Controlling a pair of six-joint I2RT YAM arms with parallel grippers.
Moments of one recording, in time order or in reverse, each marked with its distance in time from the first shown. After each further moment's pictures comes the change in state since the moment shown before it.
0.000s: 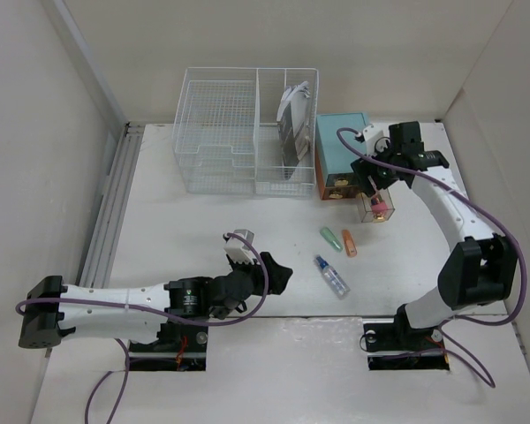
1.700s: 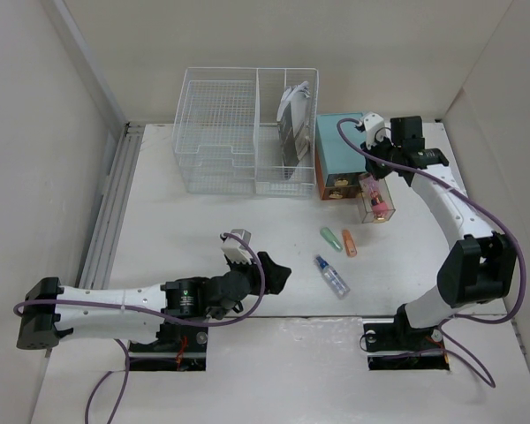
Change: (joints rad) left arm 0.000 -0.032 -0.010 -0.001 0.000 -0.001; right arm 0.000 0.014 0.023 0.129 -0.016 0.011
